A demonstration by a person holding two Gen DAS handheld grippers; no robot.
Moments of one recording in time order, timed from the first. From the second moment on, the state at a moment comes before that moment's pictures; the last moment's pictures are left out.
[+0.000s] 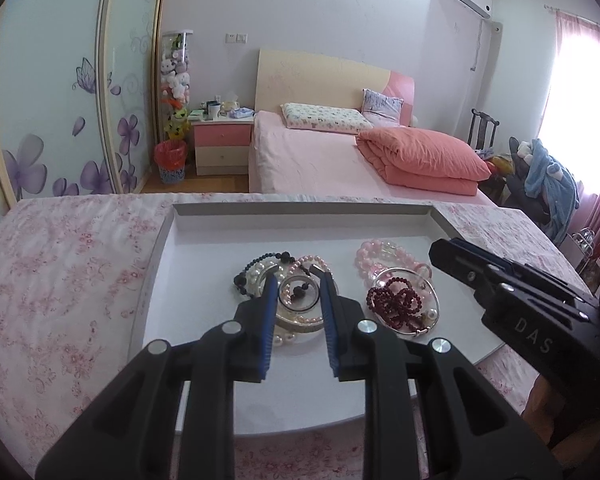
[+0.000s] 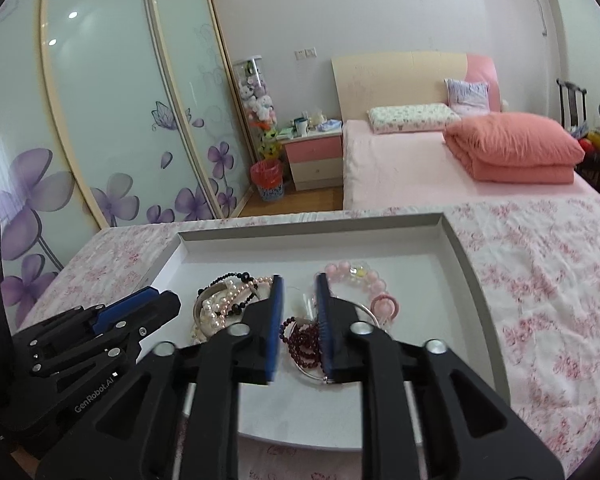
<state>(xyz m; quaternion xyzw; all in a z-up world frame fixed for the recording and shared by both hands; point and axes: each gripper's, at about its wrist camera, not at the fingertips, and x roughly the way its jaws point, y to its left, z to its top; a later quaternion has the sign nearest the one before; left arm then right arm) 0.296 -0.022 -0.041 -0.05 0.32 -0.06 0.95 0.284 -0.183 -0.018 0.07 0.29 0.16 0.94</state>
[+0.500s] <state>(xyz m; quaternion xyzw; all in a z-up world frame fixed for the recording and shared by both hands) 0.255 0.031 -0.018 -0.11 0.31 -0.04 0.94 0.244 -0.210 0.004 0.10 0.27 0.15 0.95</state>
